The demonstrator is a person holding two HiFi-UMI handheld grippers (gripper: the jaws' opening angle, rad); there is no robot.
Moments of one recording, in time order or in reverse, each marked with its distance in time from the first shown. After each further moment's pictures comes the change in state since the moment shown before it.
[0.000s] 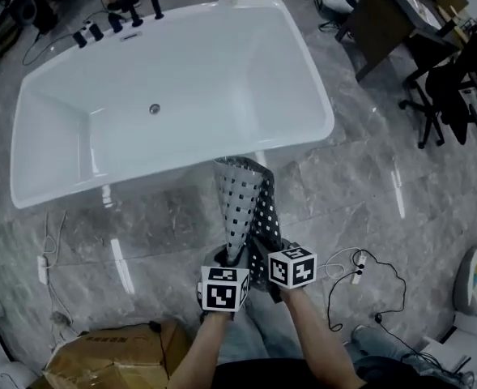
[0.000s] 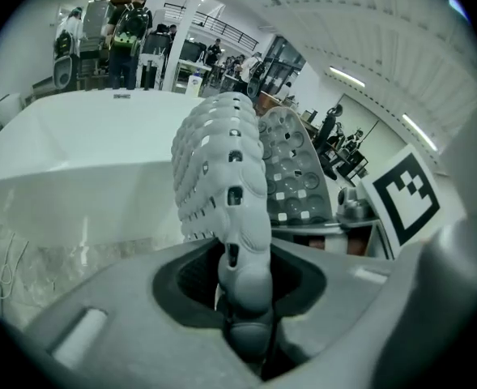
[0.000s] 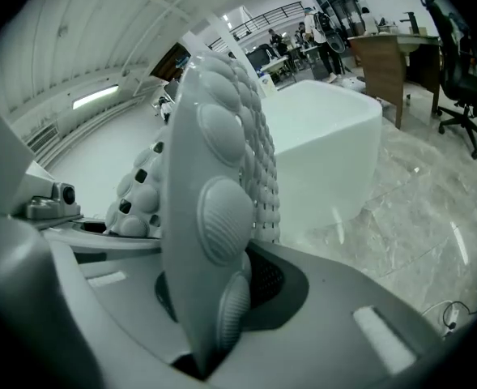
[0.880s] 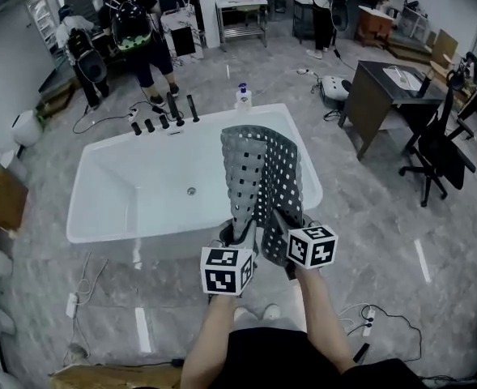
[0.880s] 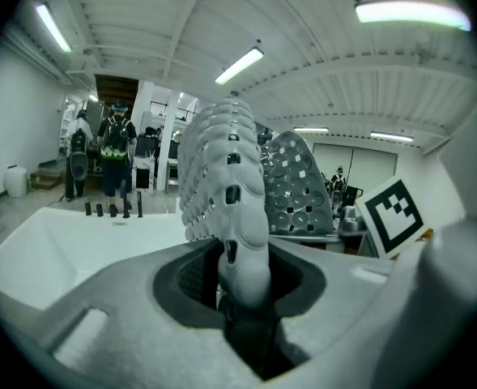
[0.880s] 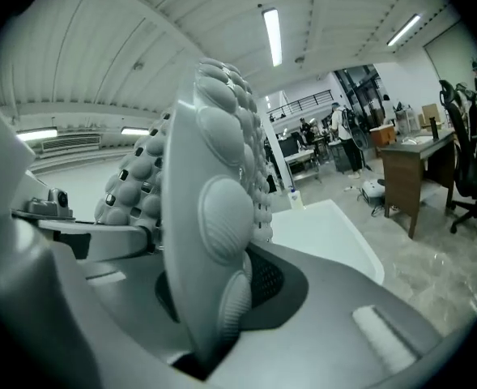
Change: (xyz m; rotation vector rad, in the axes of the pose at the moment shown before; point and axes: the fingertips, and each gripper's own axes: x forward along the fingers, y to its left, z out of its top) left arm -0.228 -0.109 0.236 0.232 -0.591 0.056; right arm -0.218 0.119 0.251 -0.284 -0.523 0.041
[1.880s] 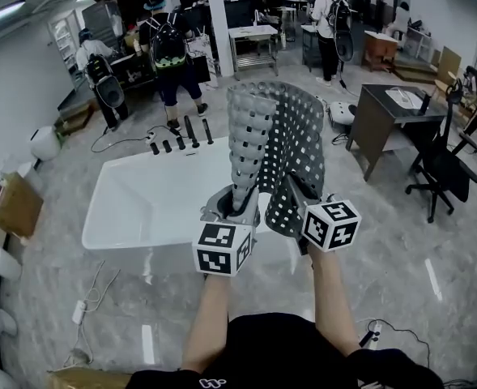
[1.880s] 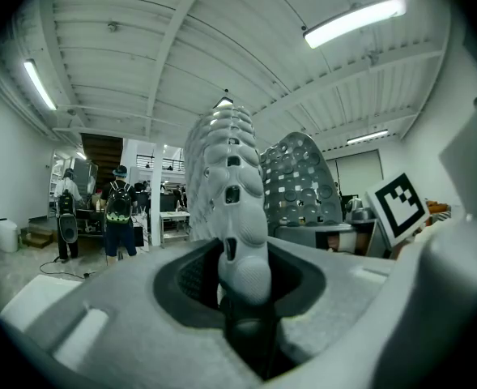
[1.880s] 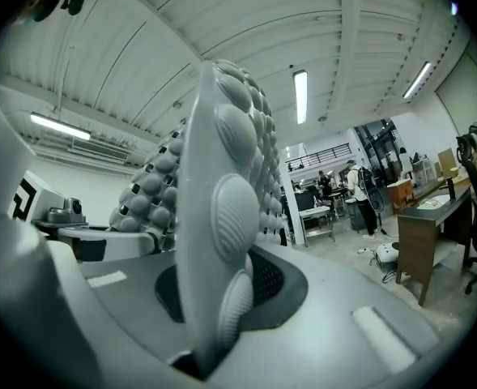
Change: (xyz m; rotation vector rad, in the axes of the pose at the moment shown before) left arm -0.076 -0.031 0.141 0.215 -0.304 -0.005; right arm -0.082 0.063 0.158 -0.194 -0.343 0.066
